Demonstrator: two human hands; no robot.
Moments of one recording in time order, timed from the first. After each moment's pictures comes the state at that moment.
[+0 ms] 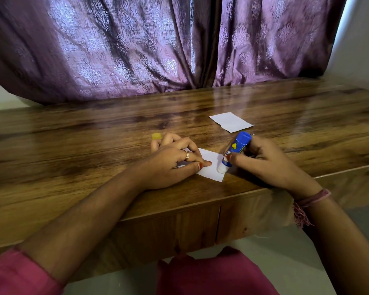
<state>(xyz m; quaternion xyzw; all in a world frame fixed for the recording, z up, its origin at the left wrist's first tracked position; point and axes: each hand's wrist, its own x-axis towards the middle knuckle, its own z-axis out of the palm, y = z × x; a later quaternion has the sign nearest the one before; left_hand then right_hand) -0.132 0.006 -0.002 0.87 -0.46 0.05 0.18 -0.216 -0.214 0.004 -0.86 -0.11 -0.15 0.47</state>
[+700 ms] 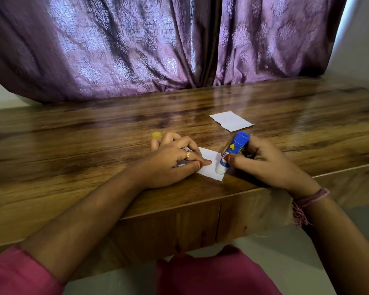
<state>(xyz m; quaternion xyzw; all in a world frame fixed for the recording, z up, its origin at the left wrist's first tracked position) -0.135 0.005 0.001 0.87 -0.46 0.05 0.17 -0.220 -0.212 0.008 -0.87 -0.13 -0.15 0.45</state>
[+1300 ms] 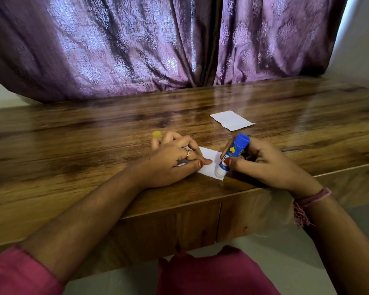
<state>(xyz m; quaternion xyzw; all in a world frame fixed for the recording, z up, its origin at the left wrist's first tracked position) -0.134 0.004 0.000 0.87 -0.46 0.07 0.16 -0.225 -0.211 0.008 -0.86 -0.15 -0.12 0.47</state>
